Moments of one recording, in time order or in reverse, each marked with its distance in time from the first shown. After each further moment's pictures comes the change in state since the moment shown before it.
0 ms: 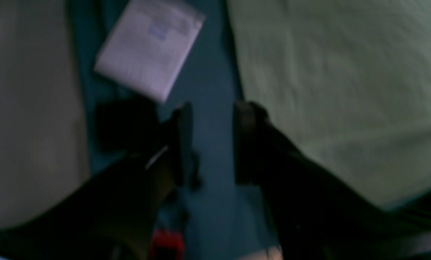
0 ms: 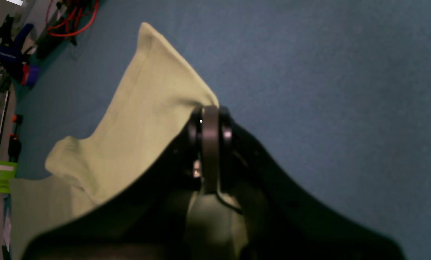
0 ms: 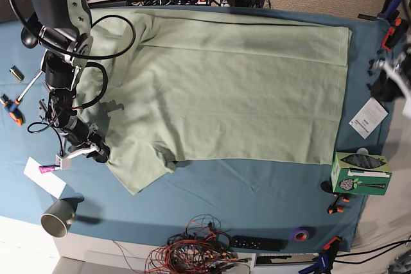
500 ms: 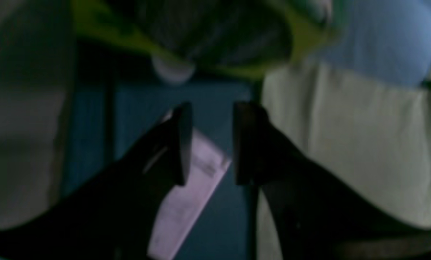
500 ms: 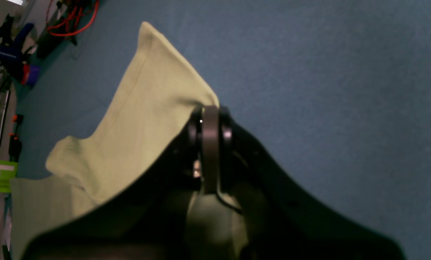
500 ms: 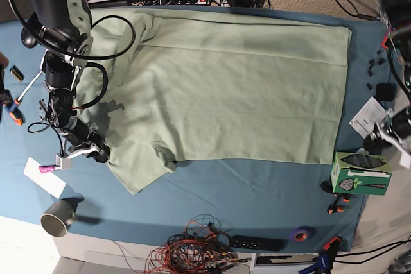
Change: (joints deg) left arm -34.0 0.4 10.9 -42.8 -0.1 -0.1 -3.6; right arm 0.0 0.0 0.0 0.0 0.2 0.0 -0.2
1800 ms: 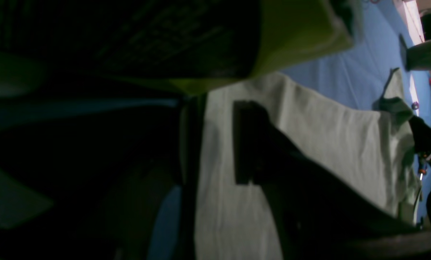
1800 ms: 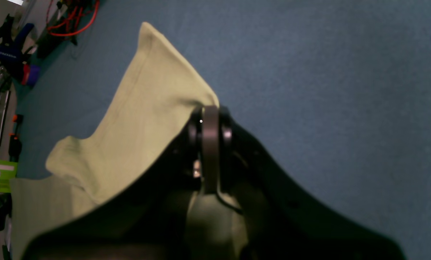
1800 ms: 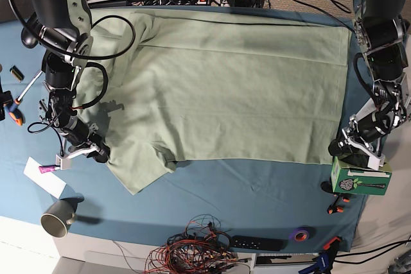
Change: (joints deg) left arm -6.4 9.6 -0.1 -15.1 5.8 -1.9 -7.1; right arm 0.0 0.0 0.0 0.0 0.0 0.0 0.2
